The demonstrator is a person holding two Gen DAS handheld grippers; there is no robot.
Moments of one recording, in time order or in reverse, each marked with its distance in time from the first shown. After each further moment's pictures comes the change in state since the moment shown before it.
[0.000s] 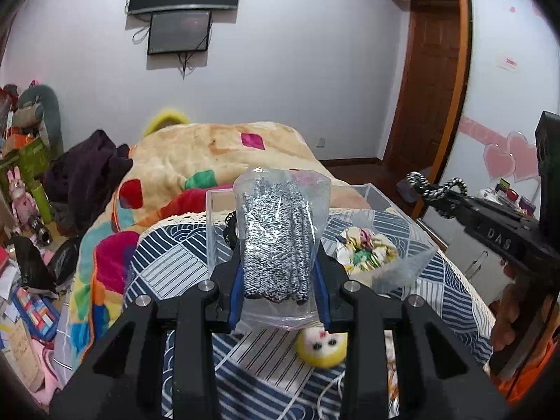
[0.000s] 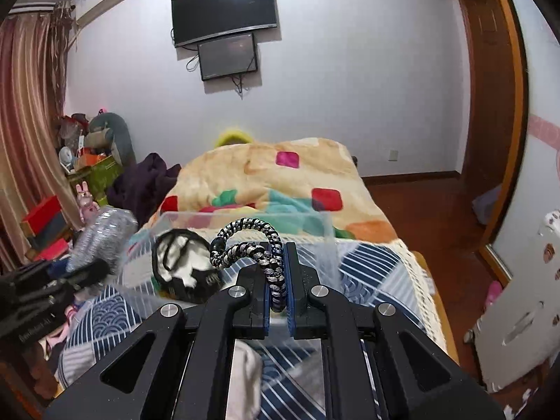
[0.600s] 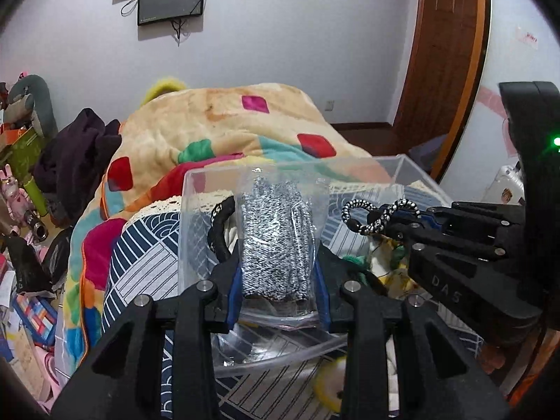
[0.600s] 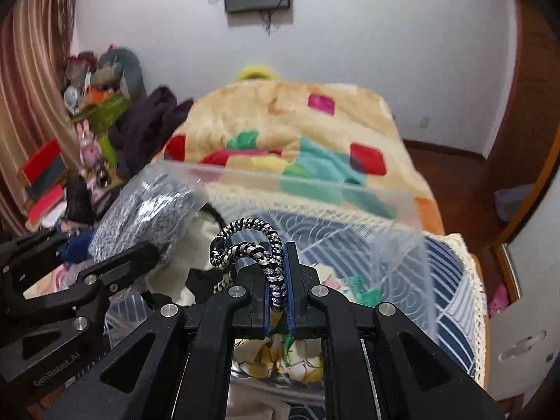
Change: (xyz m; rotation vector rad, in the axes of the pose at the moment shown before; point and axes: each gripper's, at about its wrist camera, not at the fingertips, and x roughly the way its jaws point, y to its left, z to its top) left arm 0.077 -0.001 0.006 0.039 0.162 0.036; right arm 0.090 0.029 -0.004 -0.120 0.300 0.051
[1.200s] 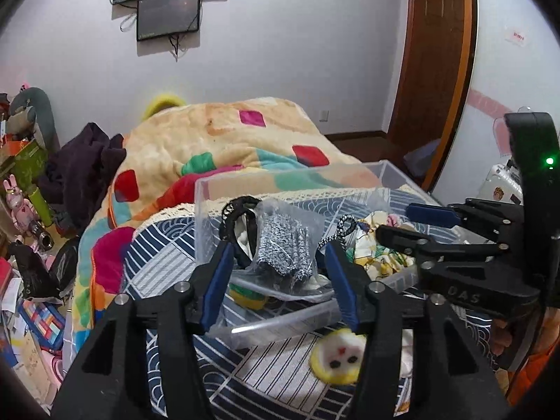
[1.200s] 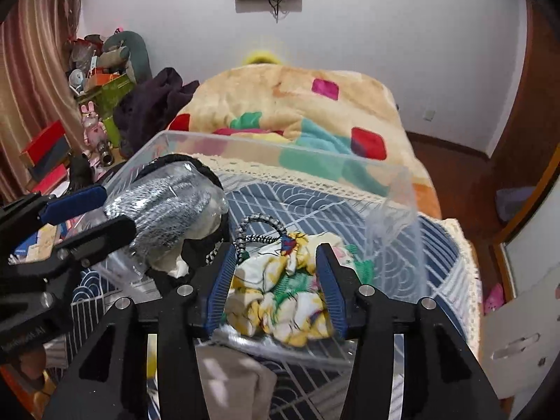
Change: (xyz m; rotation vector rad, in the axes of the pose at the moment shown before) left arm -0.045 -0.002 -0.007 0.026 -0.076 -0.005; right arm -0.029 -0.012 -0.014 -0.030 -0.006 -0.007
